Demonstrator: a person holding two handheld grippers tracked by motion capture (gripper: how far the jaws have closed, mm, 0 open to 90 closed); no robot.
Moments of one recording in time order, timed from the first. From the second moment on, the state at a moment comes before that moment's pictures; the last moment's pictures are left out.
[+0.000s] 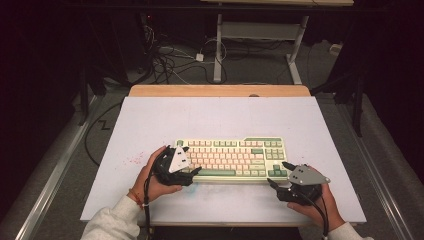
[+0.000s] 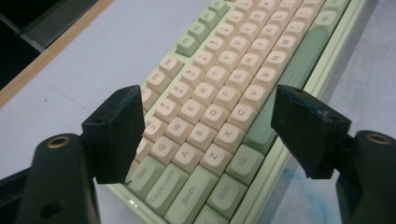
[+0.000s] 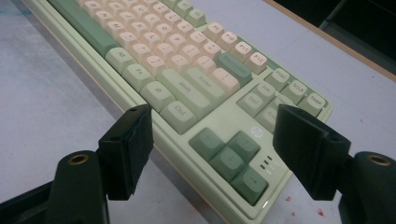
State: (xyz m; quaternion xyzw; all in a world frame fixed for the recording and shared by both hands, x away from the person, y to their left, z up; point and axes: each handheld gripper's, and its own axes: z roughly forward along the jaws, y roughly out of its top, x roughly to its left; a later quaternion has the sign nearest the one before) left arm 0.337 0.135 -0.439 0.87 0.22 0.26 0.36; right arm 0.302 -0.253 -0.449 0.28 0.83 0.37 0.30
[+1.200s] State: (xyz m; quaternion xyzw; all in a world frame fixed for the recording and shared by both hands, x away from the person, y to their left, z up) left arm 0.309 0.198 -0.474 0.86 0.29 0.25 0.32; right arm 0.324 -0.251 -0.427 0.29 0.84 0.37 0.27
